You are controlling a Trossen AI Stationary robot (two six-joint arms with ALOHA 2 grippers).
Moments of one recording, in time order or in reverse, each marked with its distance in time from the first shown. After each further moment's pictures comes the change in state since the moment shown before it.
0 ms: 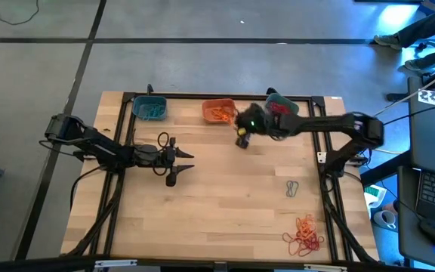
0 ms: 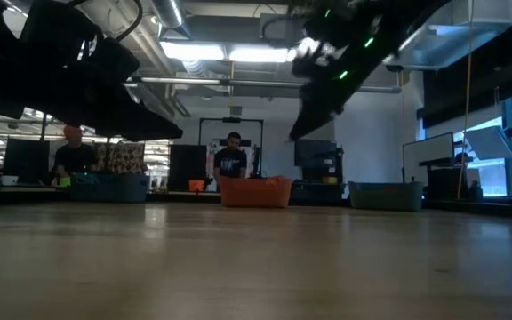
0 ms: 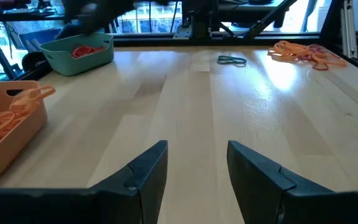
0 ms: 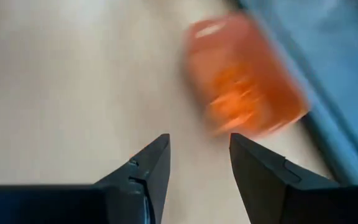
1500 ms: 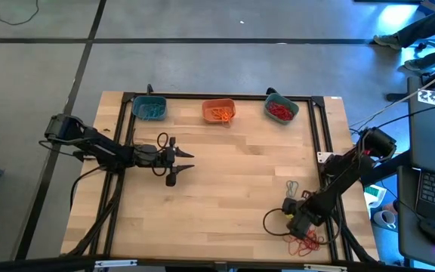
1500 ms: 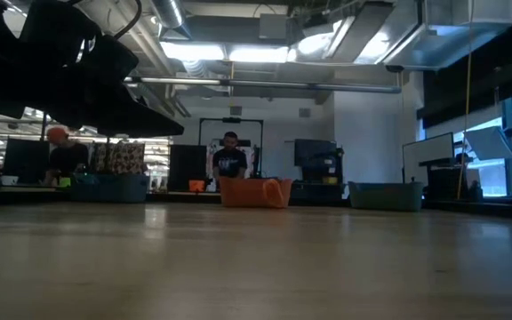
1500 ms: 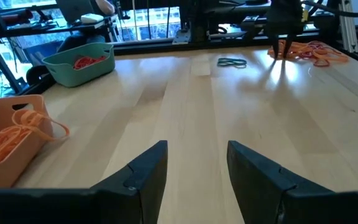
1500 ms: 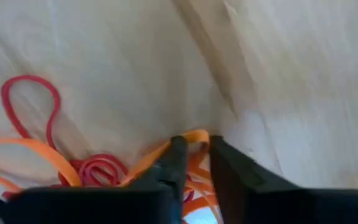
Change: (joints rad) left arm 0.001 0.000 0.000 0.017 0.000 0.063; right arm 1.106 0.020 -0.276 -0.460 -0.386 1.371
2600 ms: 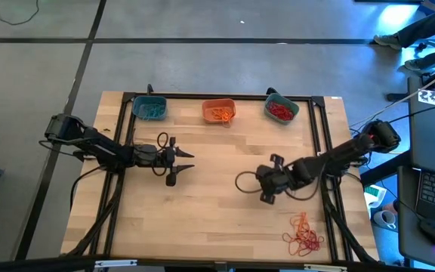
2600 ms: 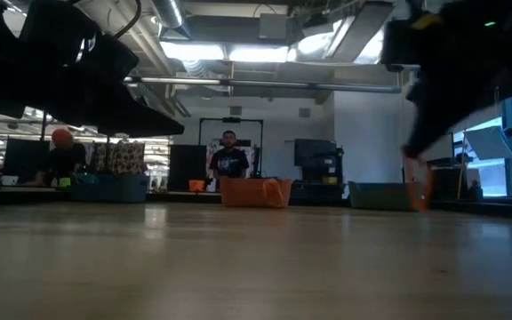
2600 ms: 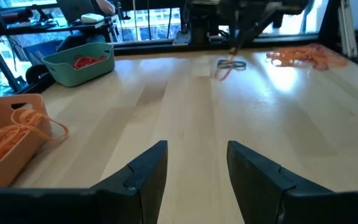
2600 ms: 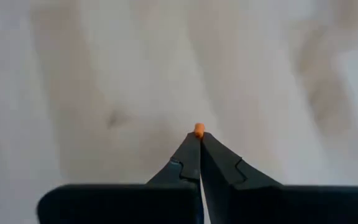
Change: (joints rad) left arm 0.000 0.000 0.000 0.005 0.000 -0.013; right arm -0.473 -0.152 0.120 0.061 0.483 -0.698
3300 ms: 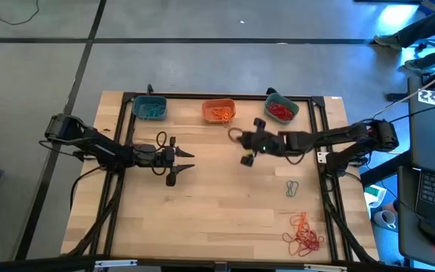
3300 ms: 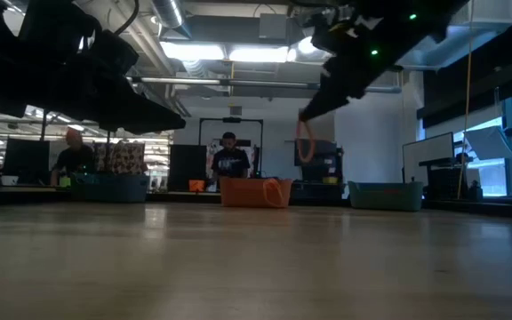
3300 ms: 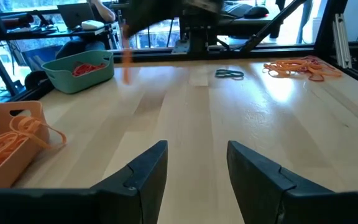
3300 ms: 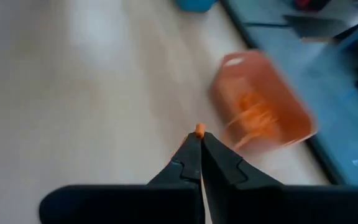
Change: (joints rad) left arm 0.000 0.000 0.000 0.032 0.008 -0.014; right arm -0.405 0.000 -0.002 0.525 0.086 -0.643
